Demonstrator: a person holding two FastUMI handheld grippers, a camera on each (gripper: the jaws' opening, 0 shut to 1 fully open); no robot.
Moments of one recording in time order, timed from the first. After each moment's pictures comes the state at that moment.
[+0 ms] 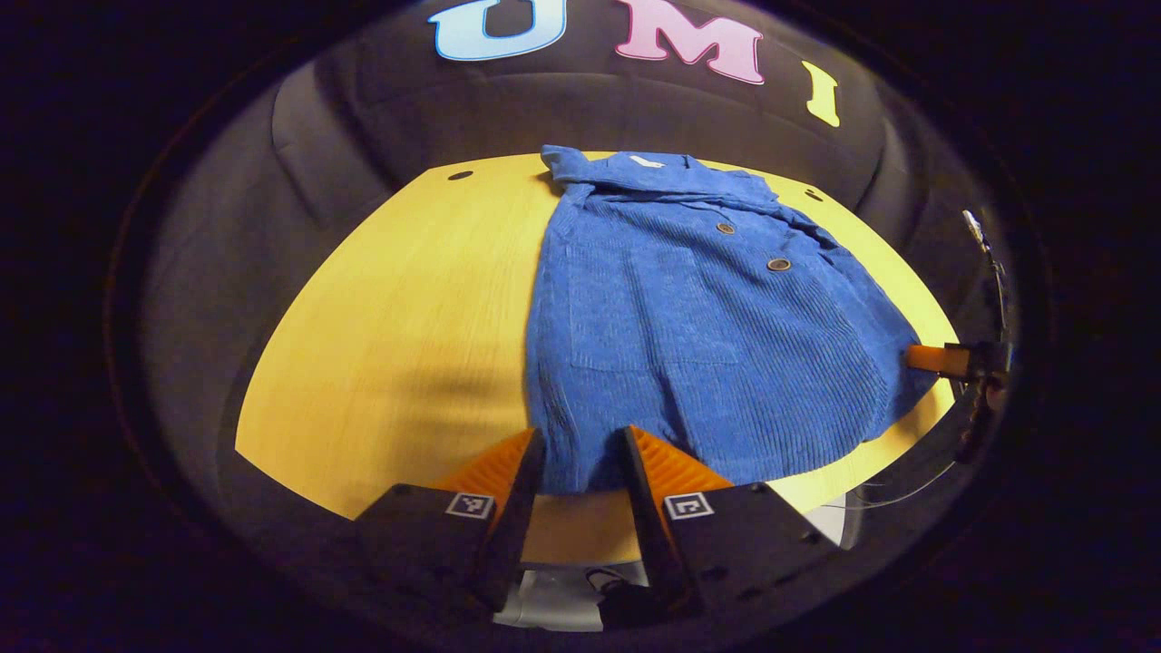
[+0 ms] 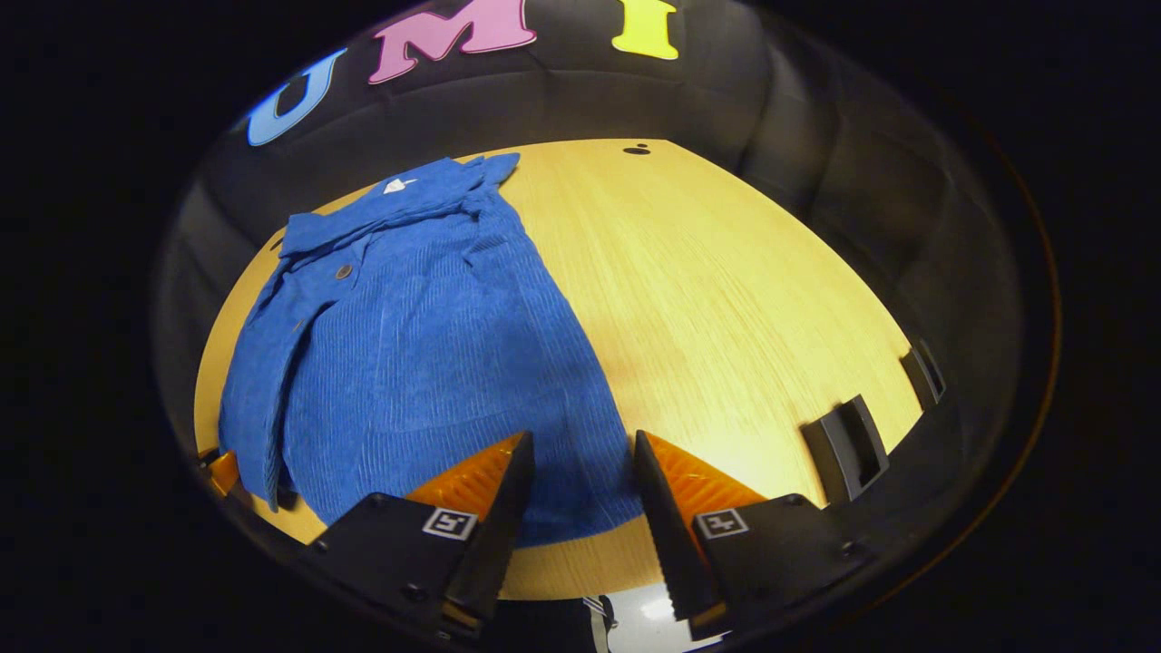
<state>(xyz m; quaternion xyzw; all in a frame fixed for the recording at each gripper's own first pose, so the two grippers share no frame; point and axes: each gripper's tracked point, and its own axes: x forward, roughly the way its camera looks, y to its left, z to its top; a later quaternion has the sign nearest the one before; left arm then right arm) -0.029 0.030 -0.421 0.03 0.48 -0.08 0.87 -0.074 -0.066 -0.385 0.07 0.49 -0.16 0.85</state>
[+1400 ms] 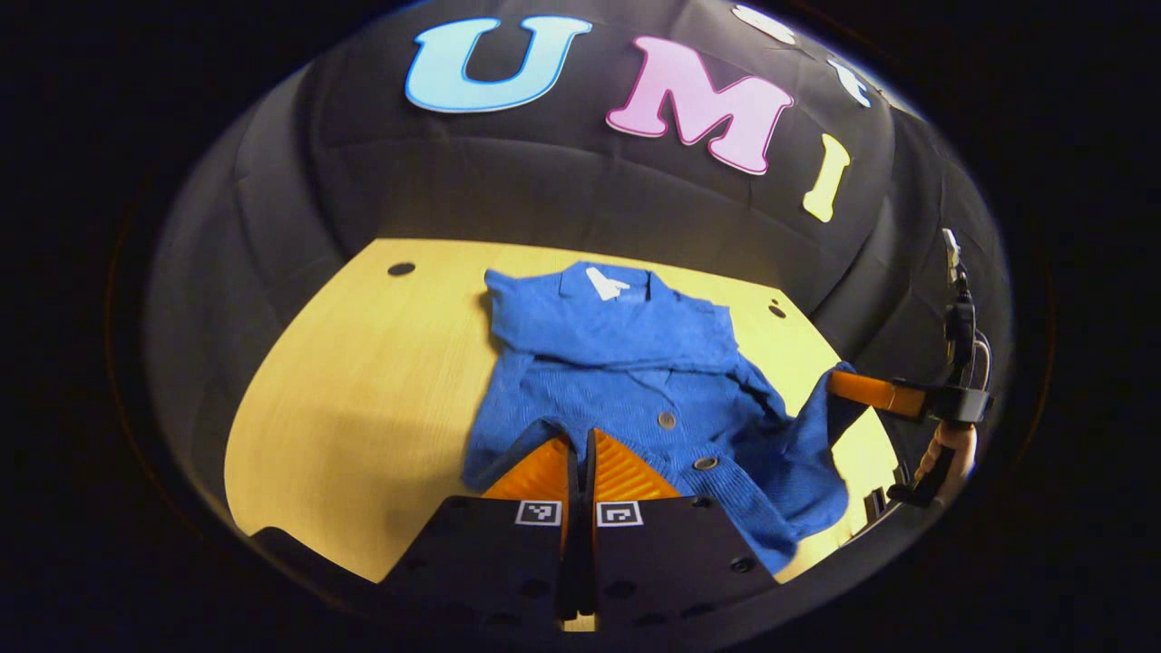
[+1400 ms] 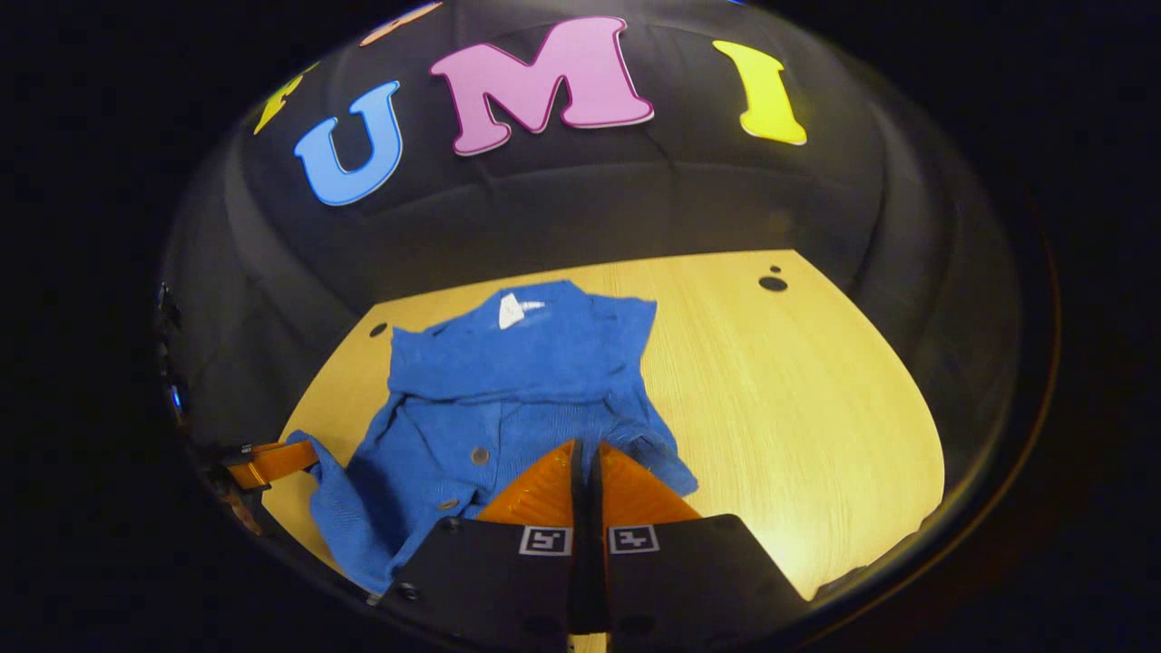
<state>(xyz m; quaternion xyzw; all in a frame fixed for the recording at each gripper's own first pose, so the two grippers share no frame) 0.163 -0.029 -0.293 -0.05 0.38 -0.14 0.91 0.162 -0.020 -0.257 0.10 0.36 -0.02 0.93</state>
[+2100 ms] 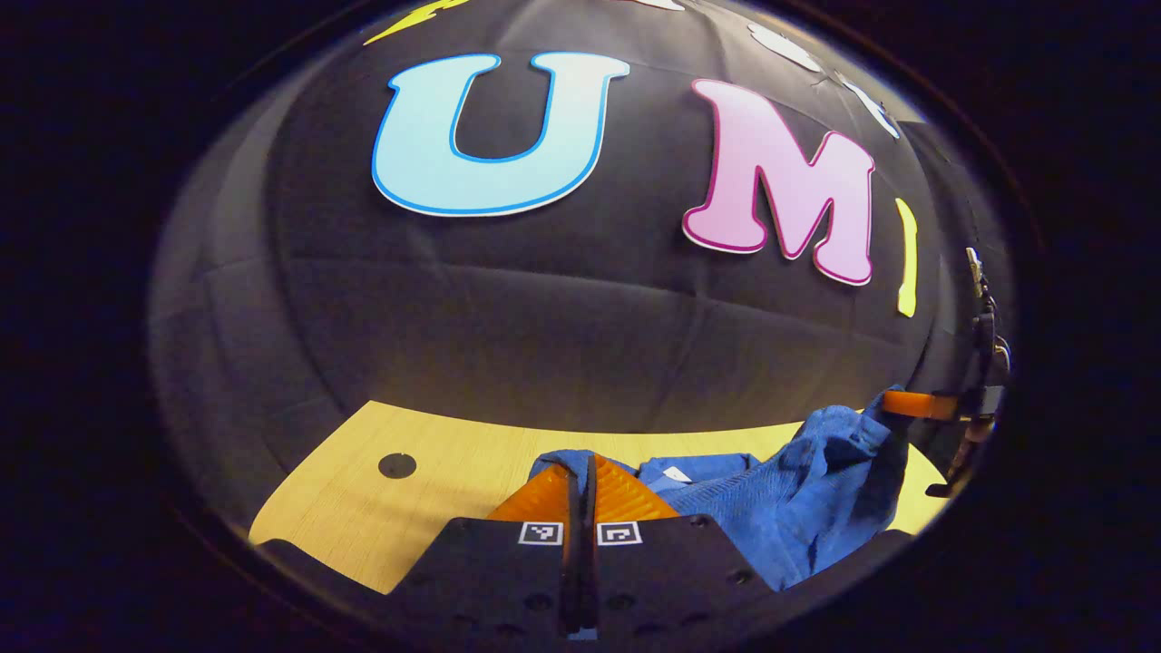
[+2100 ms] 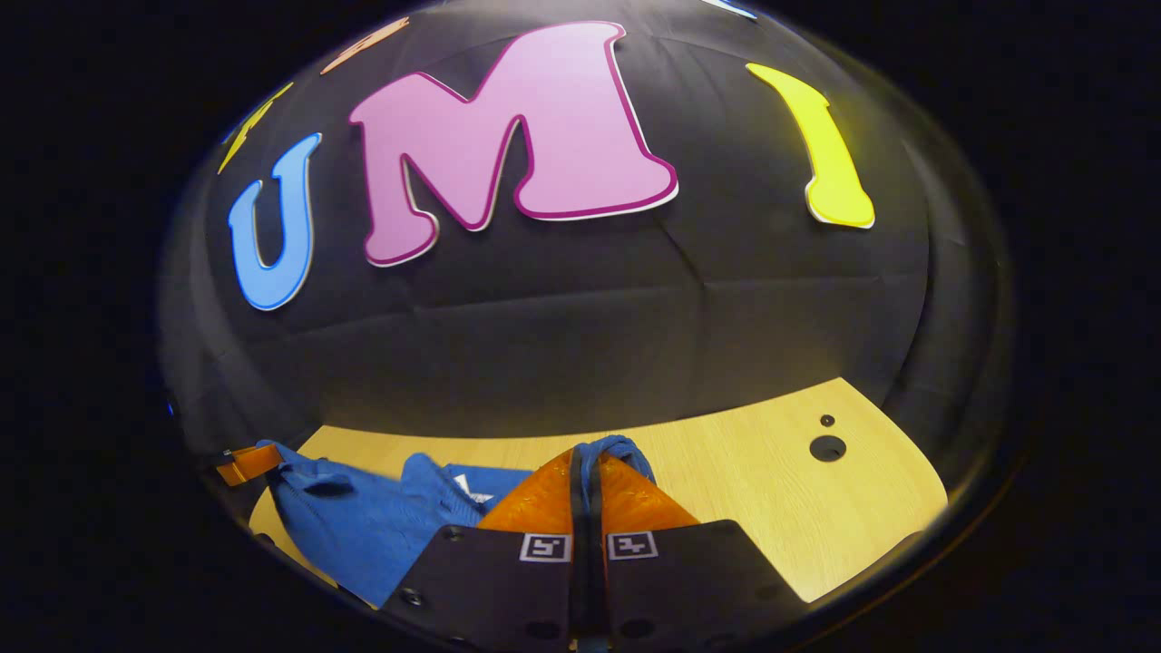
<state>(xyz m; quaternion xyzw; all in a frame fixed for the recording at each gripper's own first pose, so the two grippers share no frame) 0.468 0.011 -0.281 -0.03 0.19 -0.08 0.98 0.445 -0.079 -0.265 0.09 0.21 -0.06 0.97</state>
